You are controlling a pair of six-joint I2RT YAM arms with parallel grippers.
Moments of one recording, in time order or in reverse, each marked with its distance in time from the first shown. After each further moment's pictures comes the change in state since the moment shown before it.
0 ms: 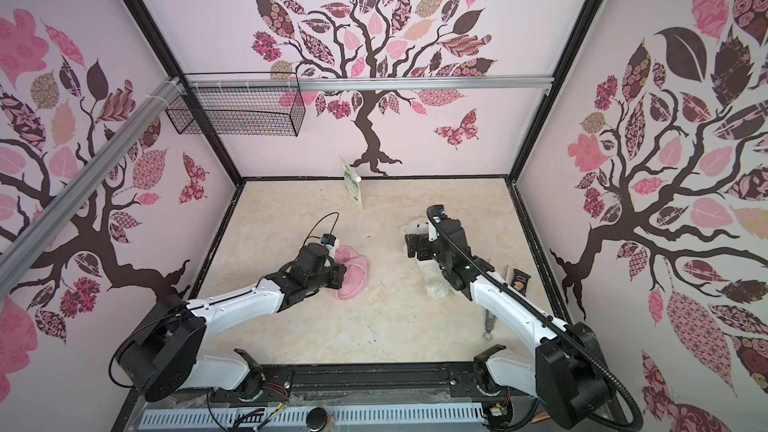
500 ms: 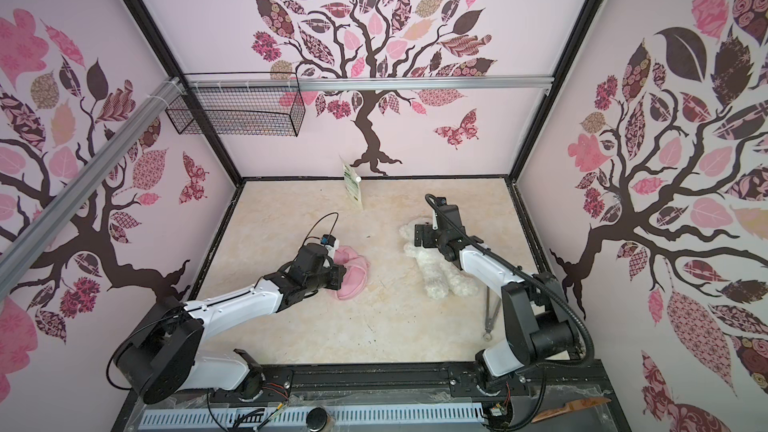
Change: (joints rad) left arm 0.003 -0.014 0.000 -0.025 0.027 0.002; right arm -0.080 0.352 0.207 -0.066 0.032 -0.064
